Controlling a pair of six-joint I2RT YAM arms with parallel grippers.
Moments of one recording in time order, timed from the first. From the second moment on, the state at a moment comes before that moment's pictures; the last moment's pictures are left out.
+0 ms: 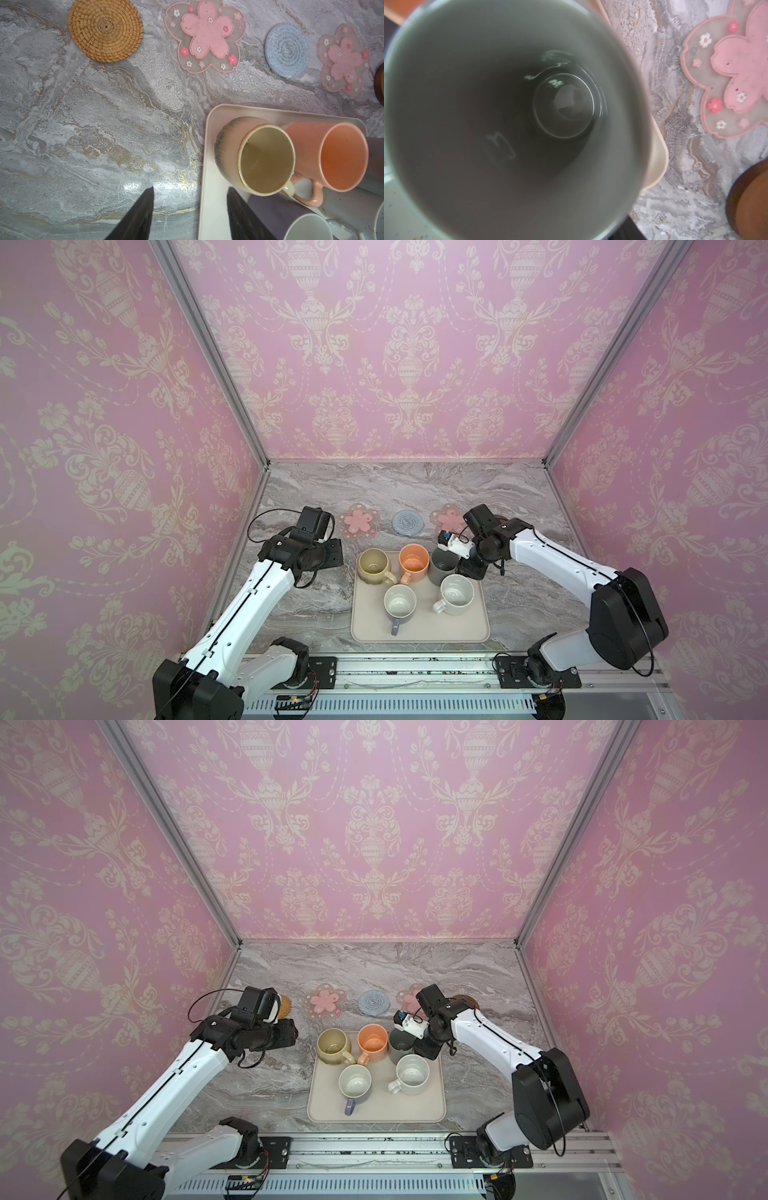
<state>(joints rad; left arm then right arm) -0.31 1.08 0.96 -0.95 -0.01 -0.45 0.45 1.47 0.99 -0.84 -0.18 -0.55</state>
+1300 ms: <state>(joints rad) -0.31 1.05 0.89 -0.89 0.02 -0.46 0.48 1.46 1.16 -0.78 -0.07 -0.02</state>
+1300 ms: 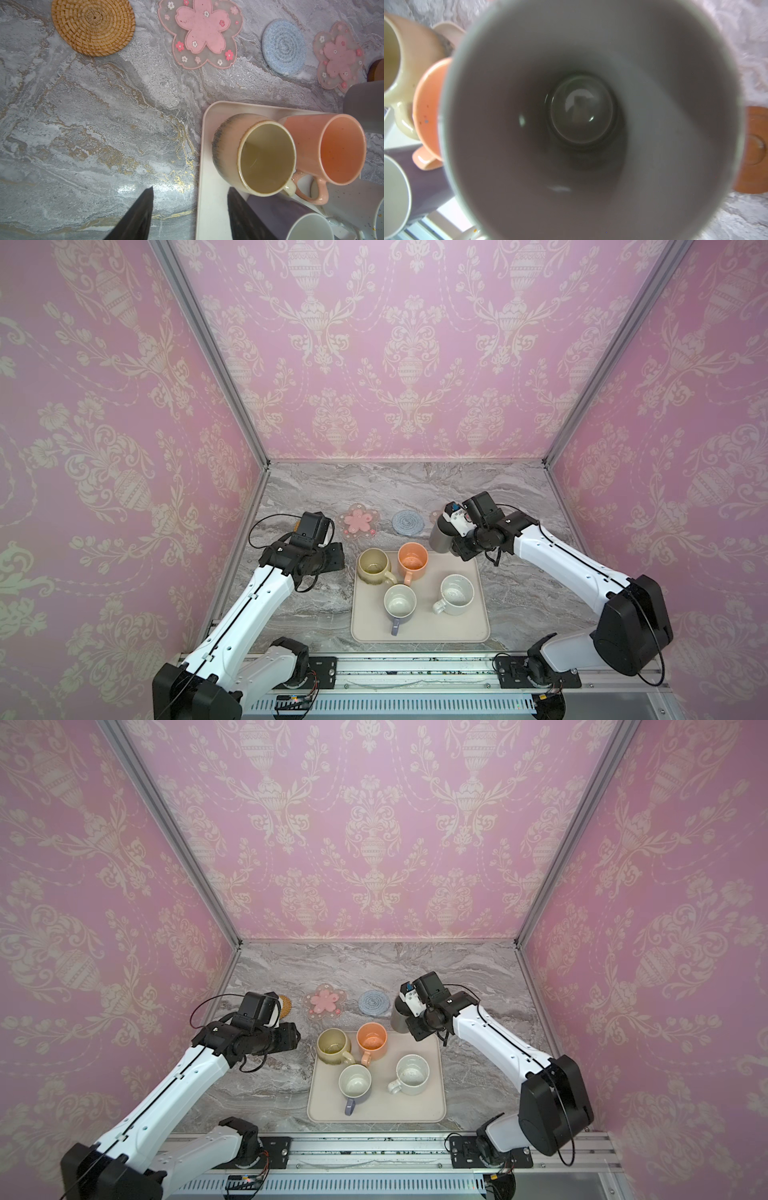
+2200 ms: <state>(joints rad) -0.29 1.19 0.88 -0.81 0.02 -0.43 0.64 2.03 1.87 -1.00 0.13 0.26</state>
